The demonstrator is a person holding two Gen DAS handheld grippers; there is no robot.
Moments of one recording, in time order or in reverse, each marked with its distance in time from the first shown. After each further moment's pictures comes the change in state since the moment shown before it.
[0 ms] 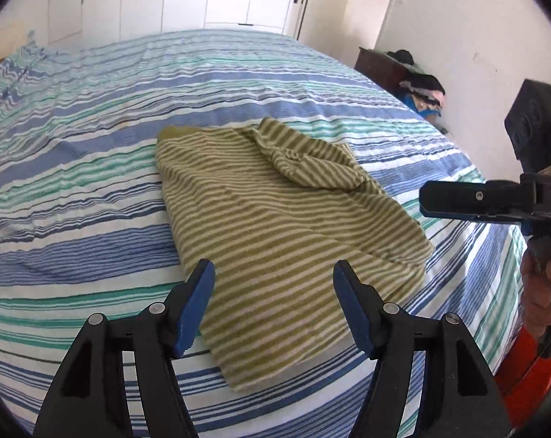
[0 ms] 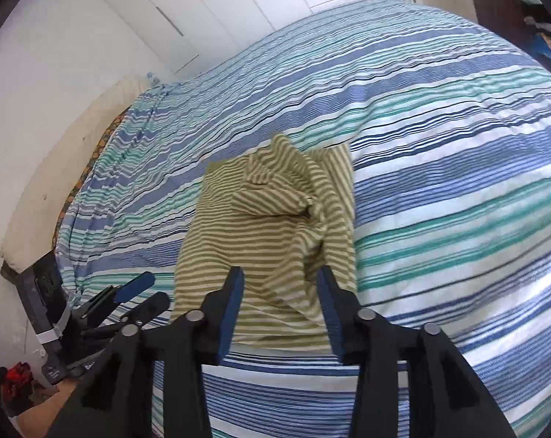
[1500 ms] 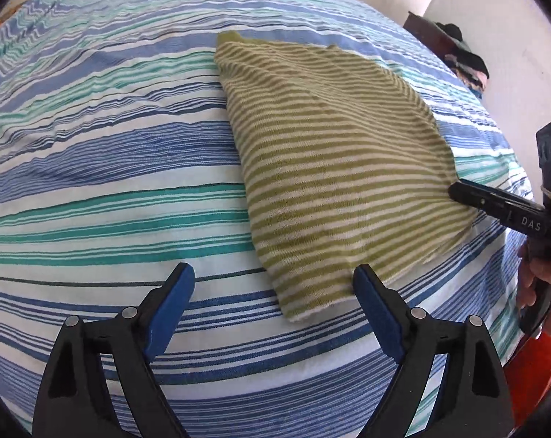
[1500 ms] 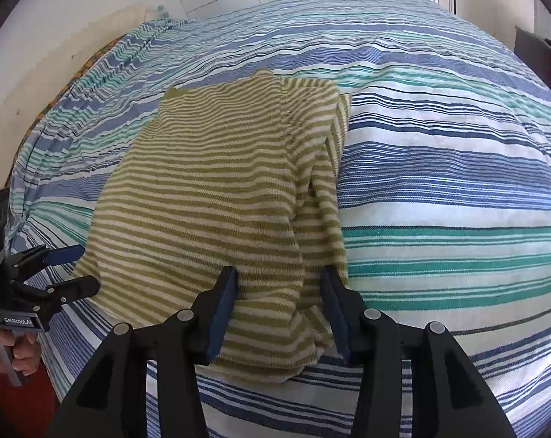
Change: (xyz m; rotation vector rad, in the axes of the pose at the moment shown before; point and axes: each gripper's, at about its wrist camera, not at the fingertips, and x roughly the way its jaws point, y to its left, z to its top) left arm -0.007 0.042 -0.044 -0.159 0.186 0.069; right arm 0.056 -0.032 -0.034 -0.181 0.060 -0.206
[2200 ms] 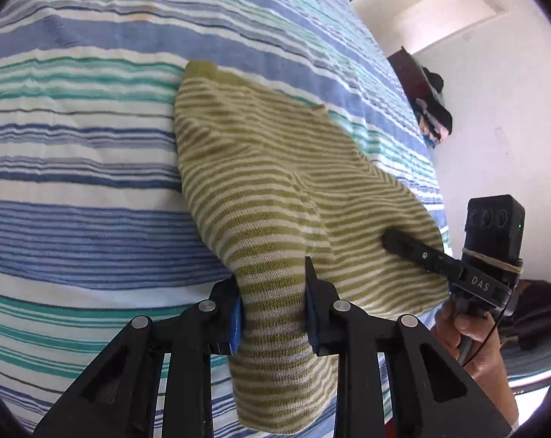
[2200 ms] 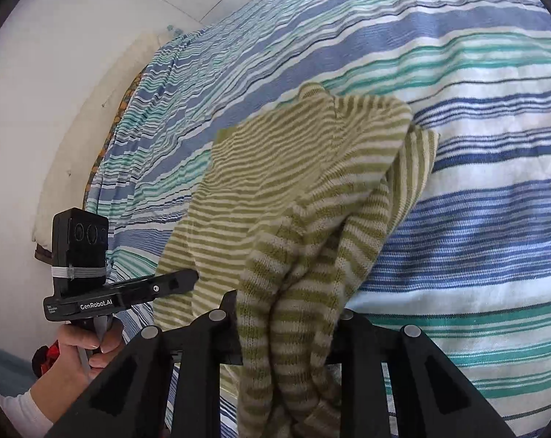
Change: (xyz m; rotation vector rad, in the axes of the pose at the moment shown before) left arm 0.019 0.027 0.117 -0.250 0.096 -0.355; right arm 0.033 0.007 0.087 0.177 0.095 0.367
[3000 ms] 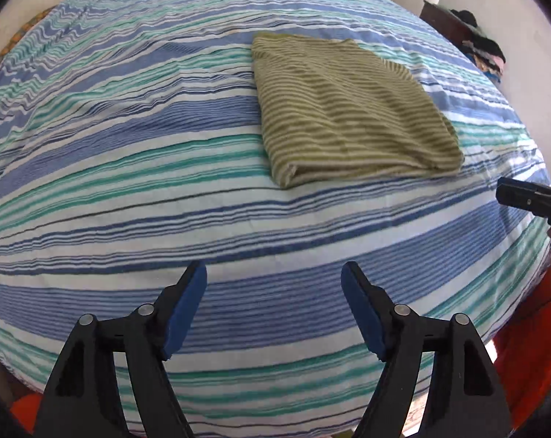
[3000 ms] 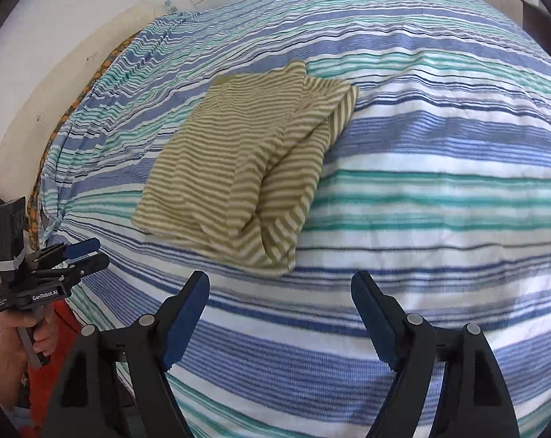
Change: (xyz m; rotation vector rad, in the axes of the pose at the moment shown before) left arm -0.088 0.019 -0.199 0.302 -0.082 0.548; right arm -0.043 0.045 -0.138 -0.143 0.001 -0.307
